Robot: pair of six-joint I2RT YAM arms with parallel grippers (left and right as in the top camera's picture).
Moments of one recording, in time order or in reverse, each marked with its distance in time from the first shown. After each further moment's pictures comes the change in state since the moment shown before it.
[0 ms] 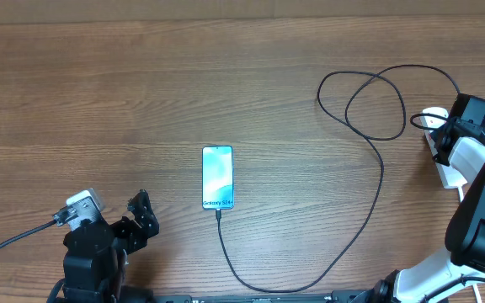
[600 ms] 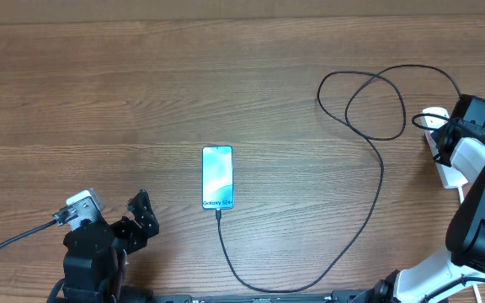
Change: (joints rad) left arm 0.000 0.000 0.000 0.000 0.000 0.000; right arm -0.012 0.000 0.000 -0.002 -0.044 0.001
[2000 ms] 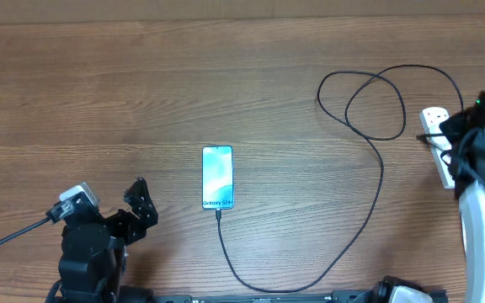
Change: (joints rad) left arm 0.000 0.001 -0.003 0.137 -0.001 -0.039; right arm 0.114 -0.650 -0.006 -0.332 -0.092 0.072
